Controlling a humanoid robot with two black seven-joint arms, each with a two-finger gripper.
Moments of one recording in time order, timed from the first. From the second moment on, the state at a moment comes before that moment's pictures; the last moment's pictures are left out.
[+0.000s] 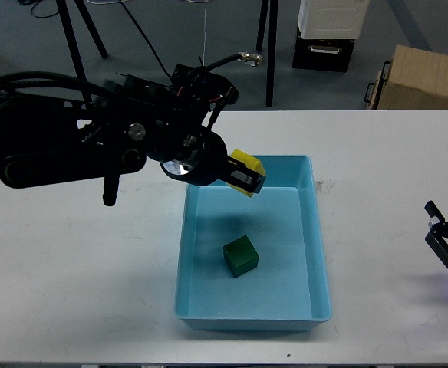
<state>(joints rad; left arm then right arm) -1.60 0.19 0.19 -1.39 0.85 -0.49 0.38 -0.35 -0.49 1.44 1.52 0.57 0.49 -0.15</state>
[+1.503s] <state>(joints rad) -1.59 0.22 0.03 -1.20 0.62 -0.49 0.23 -0.32 -0.49 1.44 1.52 0.56 0.49 -0.15</state>
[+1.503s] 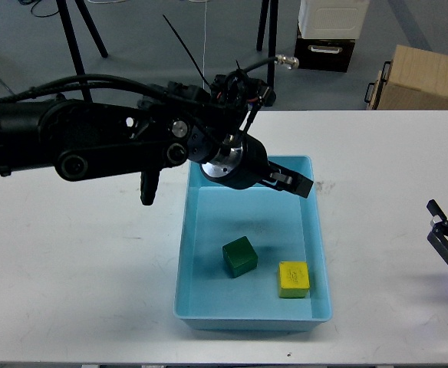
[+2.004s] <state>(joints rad) -1.23 0.29 -0.85 -0.85 0.07 -0.49 0.23 -0.22 -0.50 1.43 1.48 0.52 0.49 -0.15</state>
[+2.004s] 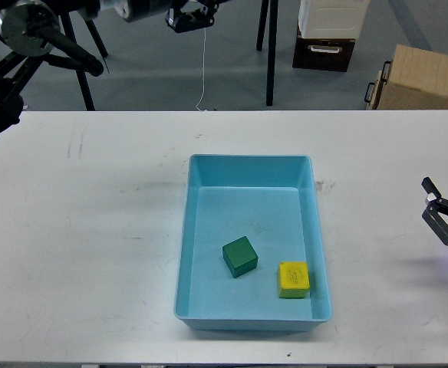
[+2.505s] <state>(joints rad) -0.77 0.33 -1.39 -0.93 -0.11 -0.49 0.24 -0.23 -0.51 1.46 1.48 0.52 0.49 -0.12</state>
